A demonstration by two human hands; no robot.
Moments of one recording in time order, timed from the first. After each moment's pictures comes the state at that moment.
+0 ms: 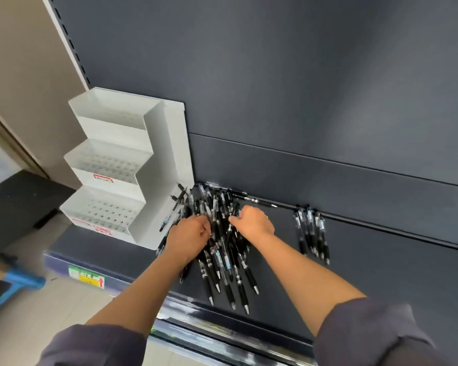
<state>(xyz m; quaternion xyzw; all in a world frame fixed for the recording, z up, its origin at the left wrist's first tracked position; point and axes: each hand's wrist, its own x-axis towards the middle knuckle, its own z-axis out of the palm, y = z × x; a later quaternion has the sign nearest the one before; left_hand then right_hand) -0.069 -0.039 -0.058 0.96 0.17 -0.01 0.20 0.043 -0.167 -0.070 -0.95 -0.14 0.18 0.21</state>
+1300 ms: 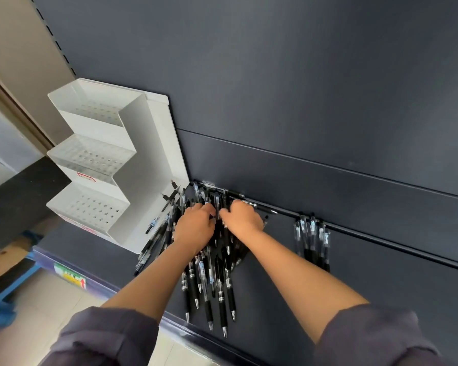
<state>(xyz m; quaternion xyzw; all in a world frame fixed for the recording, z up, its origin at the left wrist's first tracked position) -0.001 -0.065 -0.071 0.95 0.25 0.00 0.19 0.084 -0.154 -0.076 -0.93 -0.20 0.21 0.24</state>
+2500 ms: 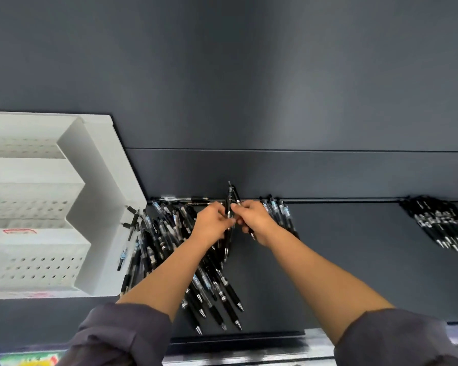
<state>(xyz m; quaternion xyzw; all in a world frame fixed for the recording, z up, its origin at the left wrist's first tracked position) 0.037 -0.104 -0.063 0.85 0.12 -0.06 0.51 0.070 -0.221 -0.057 -0.77 0.06 0.21 0.60</state>
